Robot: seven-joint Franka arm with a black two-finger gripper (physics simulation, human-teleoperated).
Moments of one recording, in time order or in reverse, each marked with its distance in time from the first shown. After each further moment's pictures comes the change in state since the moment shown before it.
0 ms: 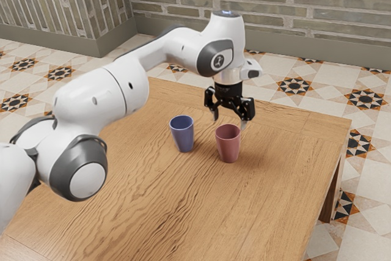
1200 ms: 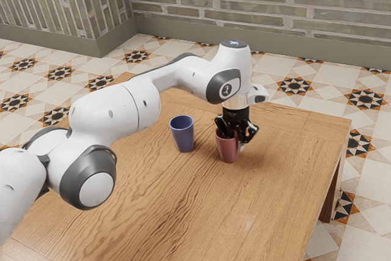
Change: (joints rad) arm -0.006 0.089 -0.014 -0.046 0.000 0.135 -0.021
